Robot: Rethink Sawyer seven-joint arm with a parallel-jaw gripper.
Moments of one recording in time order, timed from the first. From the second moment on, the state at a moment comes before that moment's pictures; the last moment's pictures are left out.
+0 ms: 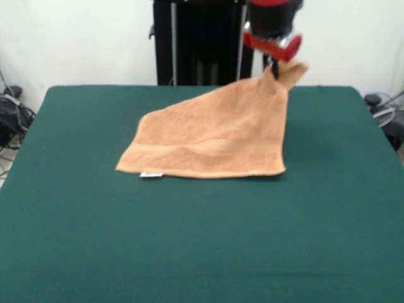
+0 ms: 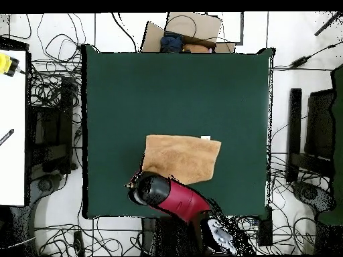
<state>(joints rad) -0.22 -0.80 0.06 2.26 0.33 0.40 2.03</state>
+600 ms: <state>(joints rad) -0.26 -0.91 0.06 2.31 0.41 0.53 2.04</state>
